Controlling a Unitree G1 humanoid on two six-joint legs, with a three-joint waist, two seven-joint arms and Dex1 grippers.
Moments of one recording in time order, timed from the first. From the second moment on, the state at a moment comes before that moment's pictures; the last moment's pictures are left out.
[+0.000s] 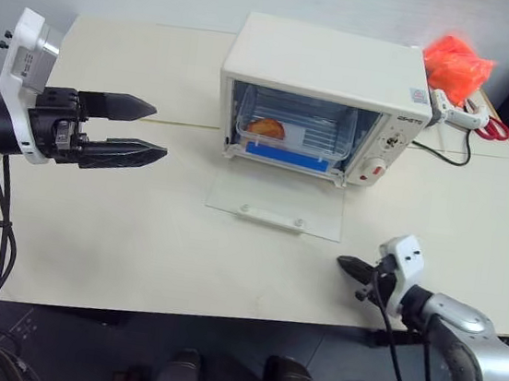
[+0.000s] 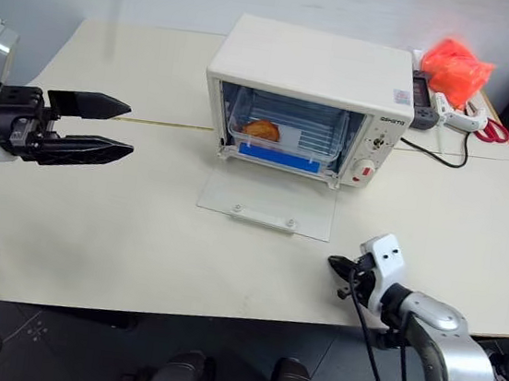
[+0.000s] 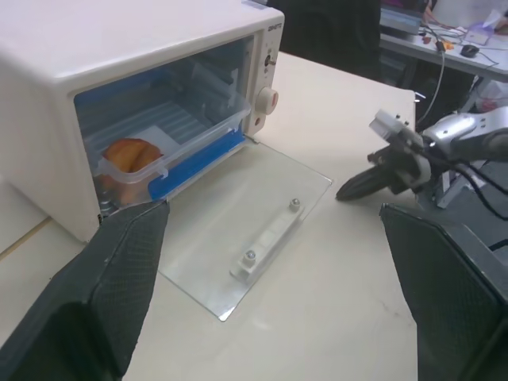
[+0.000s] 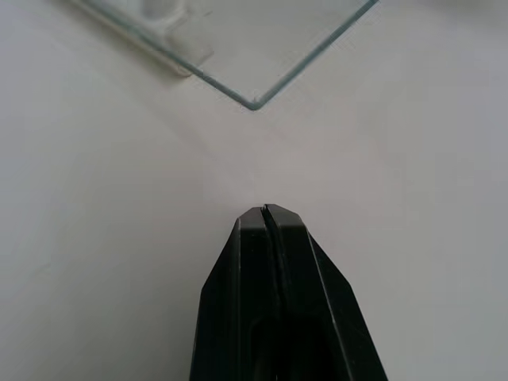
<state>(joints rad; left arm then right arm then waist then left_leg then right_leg) -0.65 1.00 0.37 -0.19 -0.78 1.01 -1.09 -0.03 -0.55 -0.12 -0.35 0.41 0.66 0.65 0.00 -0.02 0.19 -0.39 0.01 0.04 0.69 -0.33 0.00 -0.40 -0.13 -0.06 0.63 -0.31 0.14</state>
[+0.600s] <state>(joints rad) -0.68 1.01 0.33 -0.18 -0.78 0.93 -1.06 -0.49 -0.52 -0.13 -0.24 0.42 0.63 0.62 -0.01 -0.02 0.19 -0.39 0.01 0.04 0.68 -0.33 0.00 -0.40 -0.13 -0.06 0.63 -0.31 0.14</state>
